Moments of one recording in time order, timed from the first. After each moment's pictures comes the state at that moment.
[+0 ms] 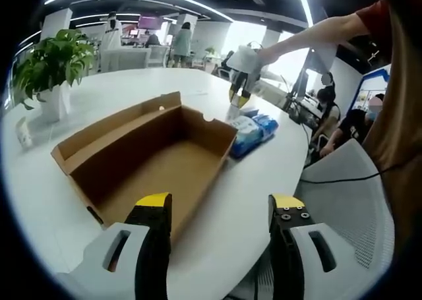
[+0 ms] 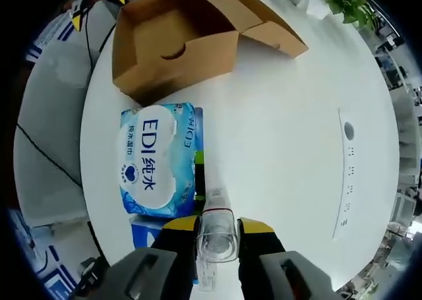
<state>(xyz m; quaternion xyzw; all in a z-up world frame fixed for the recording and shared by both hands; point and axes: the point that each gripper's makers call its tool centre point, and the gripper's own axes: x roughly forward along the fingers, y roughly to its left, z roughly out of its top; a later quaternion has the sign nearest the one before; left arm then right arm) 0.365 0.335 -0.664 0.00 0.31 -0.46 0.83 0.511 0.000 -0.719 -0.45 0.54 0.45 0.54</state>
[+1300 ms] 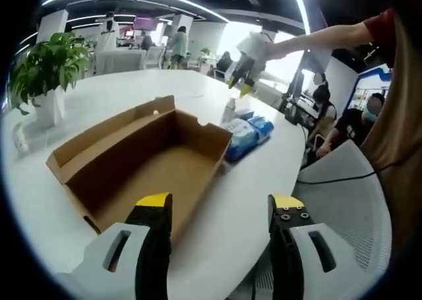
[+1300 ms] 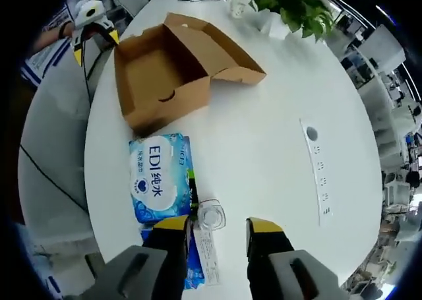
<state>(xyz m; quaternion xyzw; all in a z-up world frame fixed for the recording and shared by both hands) 0.367 0.323 -0.655 0.00 0.31 -0.48 0.82 0.518 0.002 -0.649 -0.37 0.48 0.43 0.67</state>
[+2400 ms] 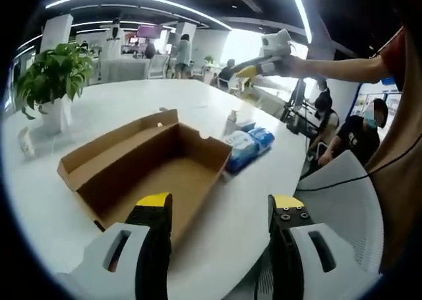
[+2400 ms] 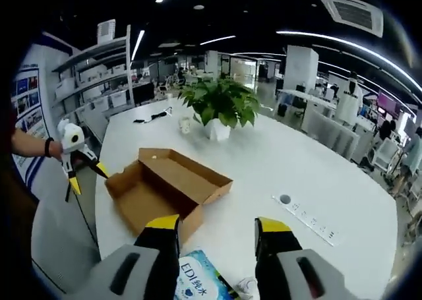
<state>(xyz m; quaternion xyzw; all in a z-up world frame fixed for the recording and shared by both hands) 0.366 0.331 -0.631 -0.01 0.28 -0.46 0.84 0.519 0.083 -0.561 -0.12 0.28 0.39 0.87</state>
